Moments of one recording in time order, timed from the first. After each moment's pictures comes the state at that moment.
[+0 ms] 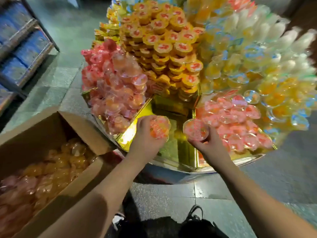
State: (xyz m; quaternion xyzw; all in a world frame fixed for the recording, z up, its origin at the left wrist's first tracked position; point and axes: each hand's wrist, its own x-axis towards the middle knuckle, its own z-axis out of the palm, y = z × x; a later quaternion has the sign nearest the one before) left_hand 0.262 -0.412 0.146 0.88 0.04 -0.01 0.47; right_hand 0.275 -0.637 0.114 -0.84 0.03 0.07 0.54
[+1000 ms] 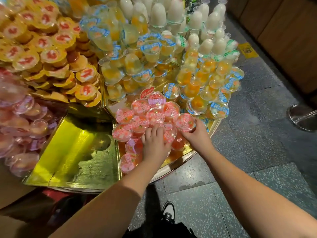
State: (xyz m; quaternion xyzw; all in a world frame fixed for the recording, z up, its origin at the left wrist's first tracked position) left_hand 0.365 -0.771 0.035 0.97 -0.08 -0.08 0.21; right_hand 0.369 -0.946 0.014 -0.85 0.18 0.01 0.49
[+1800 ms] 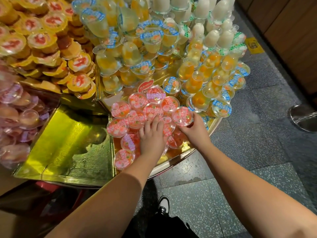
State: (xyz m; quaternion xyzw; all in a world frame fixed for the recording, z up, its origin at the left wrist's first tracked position) left_hand 0.382 -0.777 0.009 0.99 -0.10 -0.08 0.10; right_hand 0.389 -0.950 0.001 -0.86 0.16 0.03 0.48
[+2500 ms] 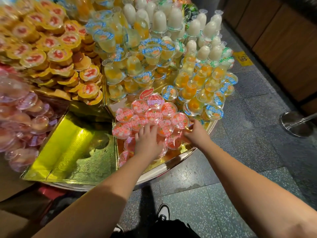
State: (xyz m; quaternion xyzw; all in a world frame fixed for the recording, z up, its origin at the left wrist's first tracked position) left_hand 0.366 -0.751 0.051 0.97 -0.09 -0.11 0.18; right_hand 0.378 -0.954 0.030 -0.89 0.21 0.13 0.39
